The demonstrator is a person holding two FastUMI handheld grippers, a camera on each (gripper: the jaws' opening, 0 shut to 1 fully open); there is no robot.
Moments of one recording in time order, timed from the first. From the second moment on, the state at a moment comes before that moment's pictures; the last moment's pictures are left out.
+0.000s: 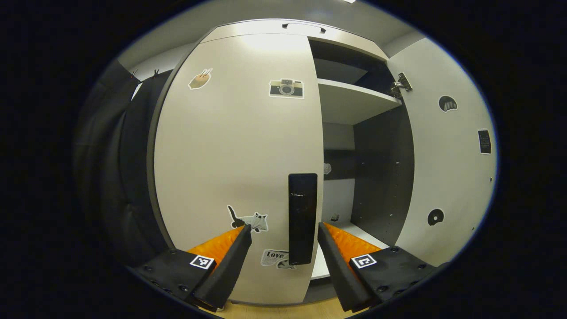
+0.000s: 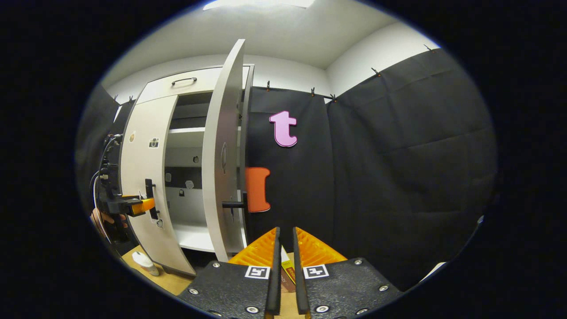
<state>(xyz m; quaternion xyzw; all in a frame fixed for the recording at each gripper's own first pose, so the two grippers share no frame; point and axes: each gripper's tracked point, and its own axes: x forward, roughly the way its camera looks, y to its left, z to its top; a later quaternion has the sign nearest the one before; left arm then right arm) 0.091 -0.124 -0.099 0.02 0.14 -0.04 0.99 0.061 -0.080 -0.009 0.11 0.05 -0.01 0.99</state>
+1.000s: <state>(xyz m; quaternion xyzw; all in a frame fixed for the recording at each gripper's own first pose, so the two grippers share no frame) 0.109 -0.142 -0.122 0.02 0.18 -0.03 0.98 0.051 -0.095 -0.048 0.13 0.09 -0.02 0.99</state>
